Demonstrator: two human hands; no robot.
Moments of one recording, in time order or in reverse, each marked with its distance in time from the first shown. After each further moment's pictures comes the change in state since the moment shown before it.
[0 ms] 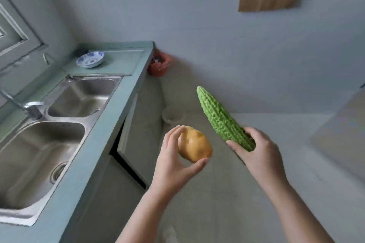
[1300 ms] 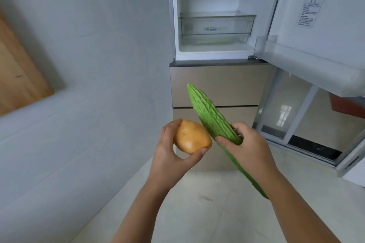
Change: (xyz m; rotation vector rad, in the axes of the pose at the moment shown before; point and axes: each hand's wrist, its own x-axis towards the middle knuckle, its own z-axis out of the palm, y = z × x) left_hand 0.330 0.269 0.461 -0.498 -0.739 0.571; right_hand 0.228 0.280 -0.307 -0.238 0.644 0.645
